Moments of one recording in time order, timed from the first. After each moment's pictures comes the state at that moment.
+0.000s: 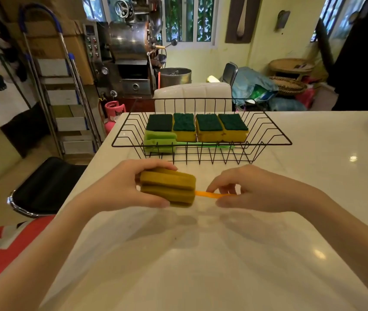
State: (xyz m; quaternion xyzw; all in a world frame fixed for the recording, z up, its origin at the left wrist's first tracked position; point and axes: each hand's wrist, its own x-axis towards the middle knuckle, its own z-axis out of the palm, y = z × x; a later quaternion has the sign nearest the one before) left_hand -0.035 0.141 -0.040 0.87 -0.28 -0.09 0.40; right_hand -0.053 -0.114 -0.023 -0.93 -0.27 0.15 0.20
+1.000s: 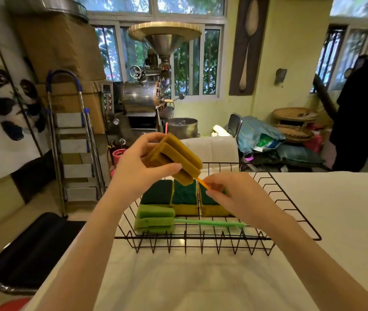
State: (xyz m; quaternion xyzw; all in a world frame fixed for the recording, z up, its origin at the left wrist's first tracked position) left_hand 0.095 0.095 0.036 0.78 -0.20 0.19 0.56; right_hand 0.097 -0.115 -0.001 -0.92 -0.26 -0.18 0.24
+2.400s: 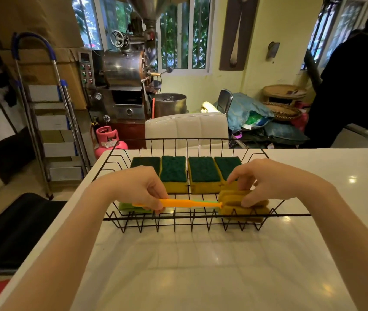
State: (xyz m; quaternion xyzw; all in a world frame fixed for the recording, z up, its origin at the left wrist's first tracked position) left_hand 0.119 0.094 -0.003 0.92 -0.29 -0.21 0.18; right_hand 0.108 -0.181 0.000 -0.96 -0.18 0.13 0.16
